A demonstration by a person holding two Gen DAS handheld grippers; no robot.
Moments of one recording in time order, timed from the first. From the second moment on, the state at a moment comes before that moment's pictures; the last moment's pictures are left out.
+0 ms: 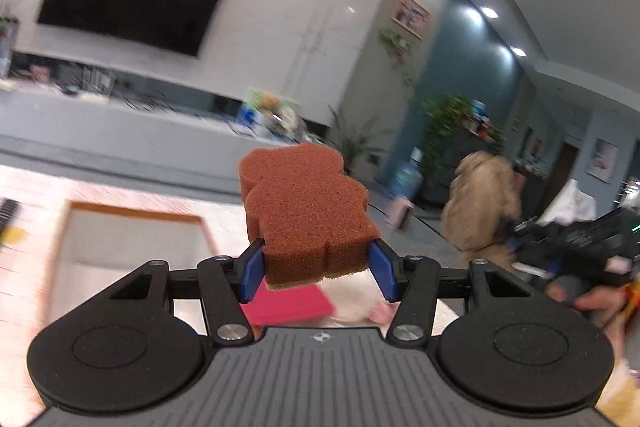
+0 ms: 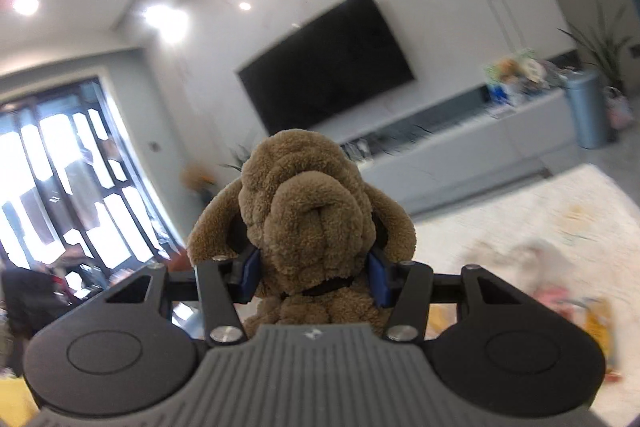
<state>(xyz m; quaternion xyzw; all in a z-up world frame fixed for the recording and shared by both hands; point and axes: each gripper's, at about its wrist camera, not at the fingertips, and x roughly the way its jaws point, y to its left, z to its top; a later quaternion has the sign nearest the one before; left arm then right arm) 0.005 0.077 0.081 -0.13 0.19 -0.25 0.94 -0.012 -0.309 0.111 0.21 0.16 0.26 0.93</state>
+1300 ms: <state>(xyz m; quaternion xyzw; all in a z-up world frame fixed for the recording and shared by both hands) 0.027 0.112 0.000 -0.01 0.36 -0.02 0.93 0.094 -0.039 0.007 0.01 0.37 0.20 0.91</state>
